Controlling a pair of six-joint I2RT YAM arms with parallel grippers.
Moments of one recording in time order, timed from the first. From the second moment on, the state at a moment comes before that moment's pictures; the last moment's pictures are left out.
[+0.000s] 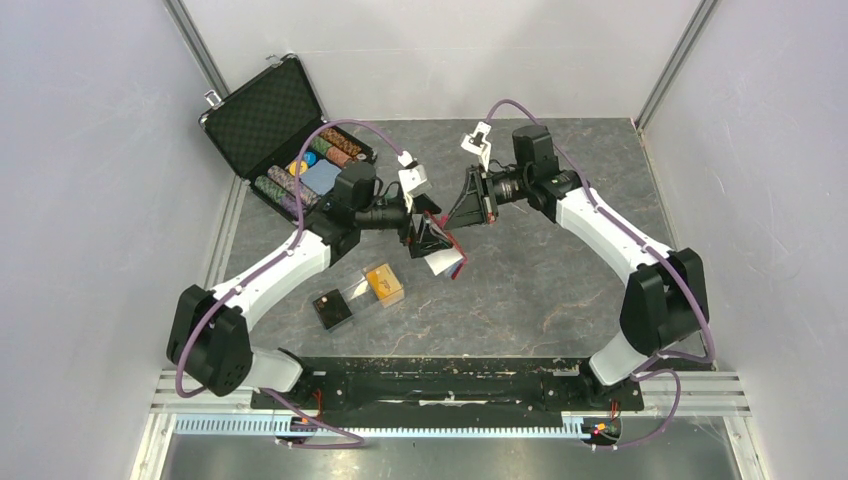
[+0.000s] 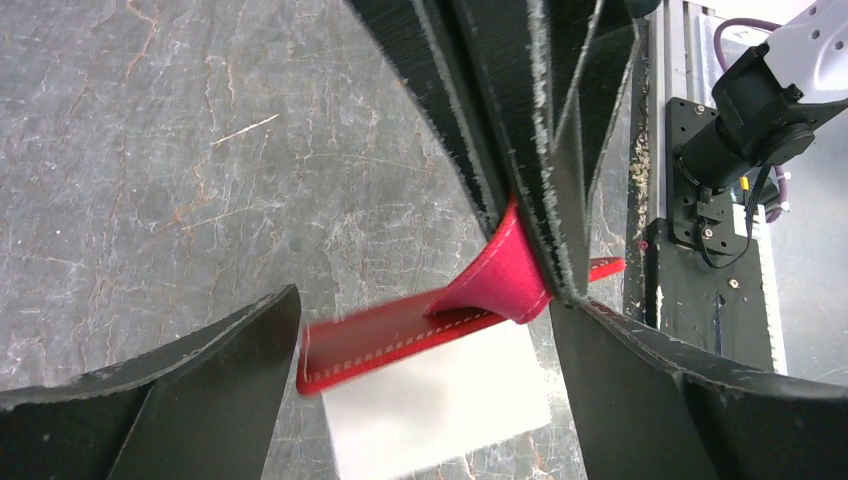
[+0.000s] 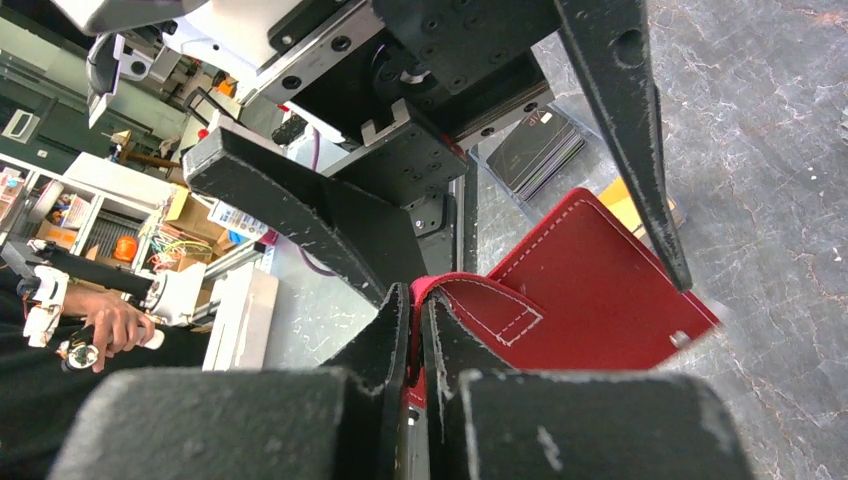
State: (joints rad) left arm -0.54 1.39 1.01 0.01 0.79 0.15; right arm 0.40 1.60 1.29 -0.23 -1.32 0.19
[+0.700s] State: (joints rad) left arm -0.56 1.42 1.03 -0.07 0.76 0.09; right arm 0.40 1.62 1.31 -0.25 -1.23 0.20
